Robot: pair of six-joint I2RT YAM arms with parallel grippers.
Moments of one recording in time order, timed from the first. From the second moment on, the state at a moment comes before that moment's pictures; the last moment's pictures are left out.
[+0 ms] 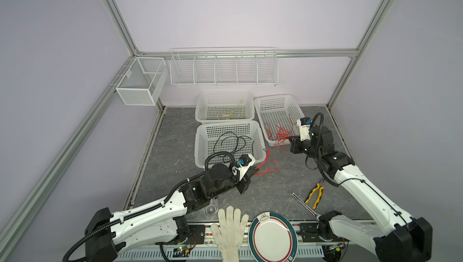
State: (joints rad) left arm -1.12 0.97 0.64 0.10 0.01 -0.05; right arm 0.34 1.14 0.91 -0.31 -0.06 0.24
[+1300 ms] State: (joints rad) left arm -1.11 1.05 0.67 0.12 -0.13 -0.05; right arm 0.30 1.46 1.09 -0.23 0.12 0.30
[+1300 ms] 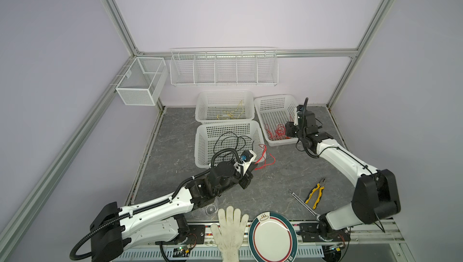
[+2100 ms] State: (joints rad) left arm -0.88 1.65 1.25 0.18 0.07 -0.10; right arm 0.30 0.97 0.76 -0.36 0.14 0.33
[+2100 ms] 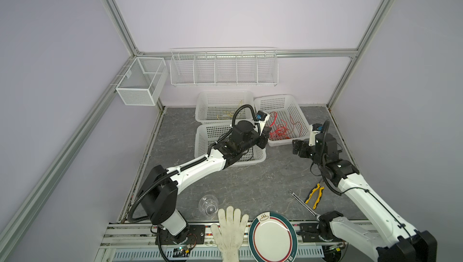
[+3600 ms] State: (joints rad) left arm -0.82 1.75 1.30 0.06 0.09 -0.19; right arm 0.30 0.92 0.64 -0.40 0.38 0.32
